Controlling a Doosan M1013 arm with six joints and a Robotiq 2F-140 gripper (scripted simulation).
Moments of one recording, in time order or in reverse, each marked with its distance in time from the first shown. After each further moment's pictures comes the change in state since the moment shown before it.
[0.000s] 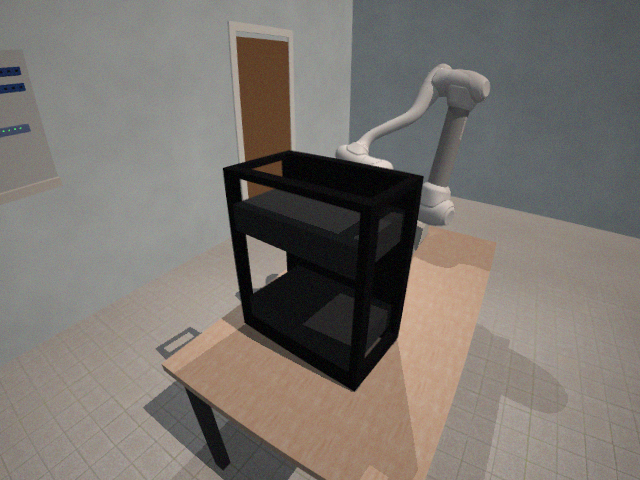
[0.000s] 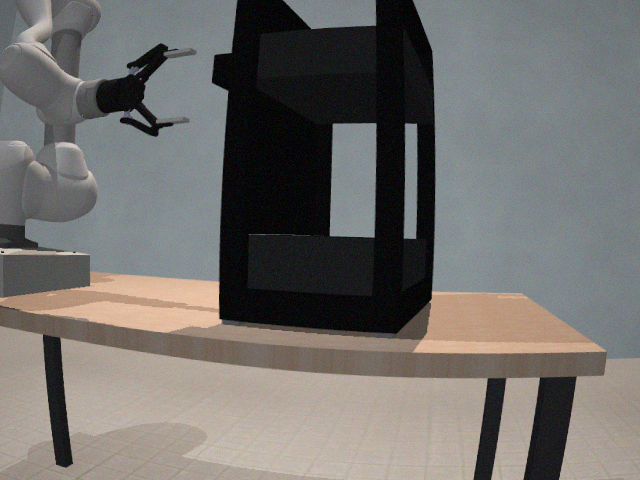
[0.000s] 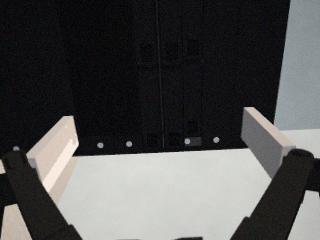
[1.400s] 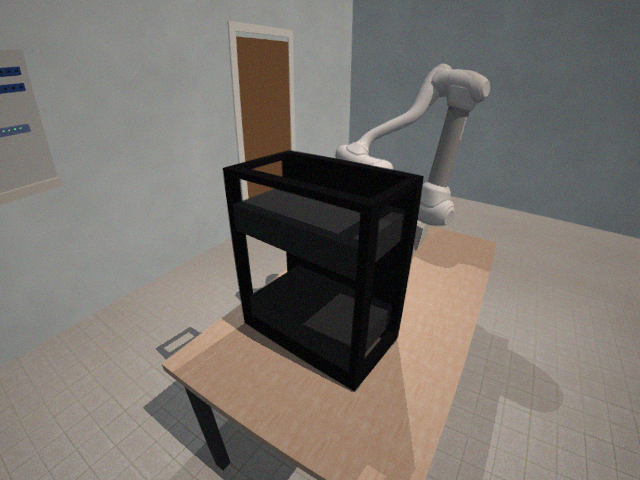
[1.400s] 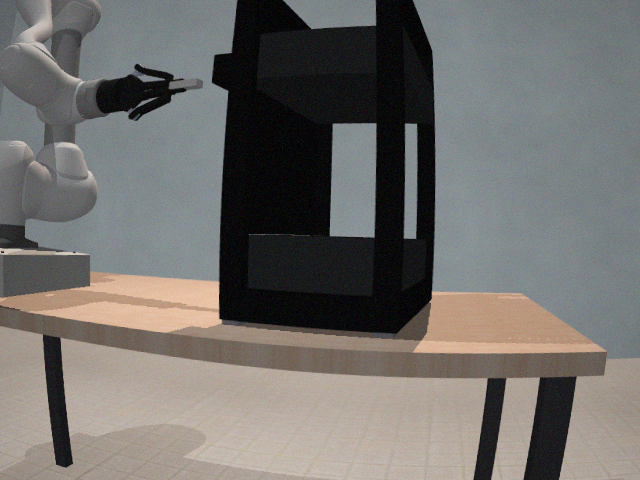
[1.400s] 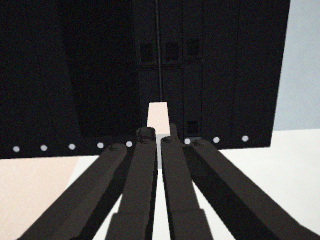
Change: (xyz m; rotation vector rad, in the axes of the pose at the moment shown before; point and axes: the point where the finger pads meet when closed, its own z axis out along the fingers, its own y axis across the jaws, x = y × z) arm 0.000 0.000 0.000 0.000 0.000 0.000
